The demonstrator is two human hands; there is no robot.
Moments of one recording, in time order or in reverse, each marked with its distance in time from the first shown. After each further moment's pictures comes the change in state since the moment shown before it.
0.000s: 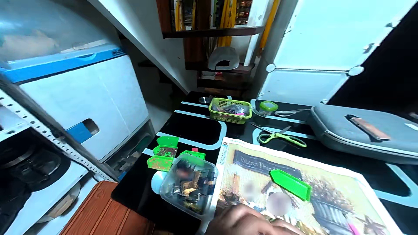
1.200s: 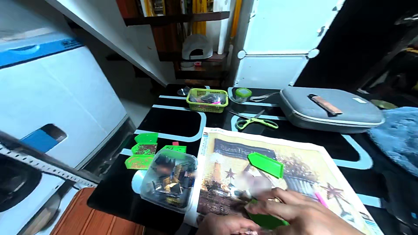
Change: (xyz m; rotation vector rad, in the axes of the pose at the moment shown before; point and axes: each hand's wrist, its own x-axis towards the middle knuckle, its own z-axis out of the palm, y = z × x) left_hand -0.025 -0.050 0.039 -0.387 -0.221 -0.097; right_hand 0.033 -0.058 -0.063 -0.745 -0.664 -0.032
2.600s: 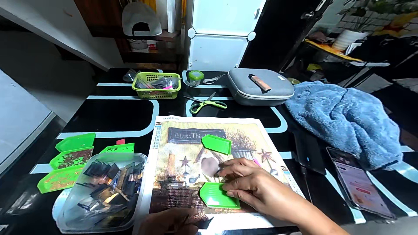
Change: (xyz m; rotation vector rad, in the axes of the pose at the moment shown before) left_hand -0.013 -0.007 -0.018 -0.154 0.048 -0.159; right_hand -0.049 0.050 0.048 0.042 0.279 0.335
